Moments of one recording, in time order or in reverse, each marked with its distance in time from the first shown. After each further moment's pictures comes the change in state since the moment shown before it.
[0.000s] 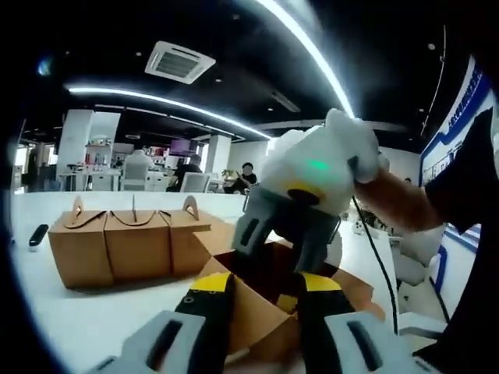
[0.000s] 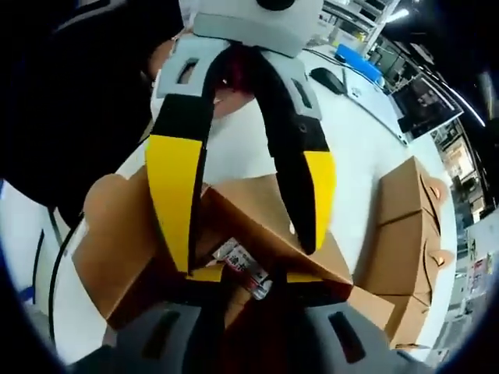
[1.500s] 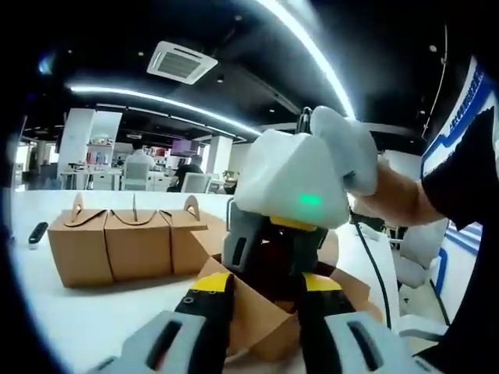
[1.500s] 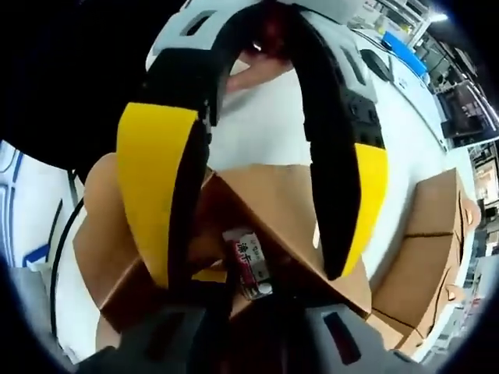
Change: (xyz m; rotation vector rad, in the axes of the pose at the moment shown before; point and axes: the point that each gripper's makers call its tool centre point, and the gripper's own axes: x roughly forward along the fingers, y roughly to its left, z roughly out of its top) left arm -0.001 0.001 0.000 -0.011 -0.008 0.002; right arm 0.012 0.013 -0.012 -0.145 0.173 0.167
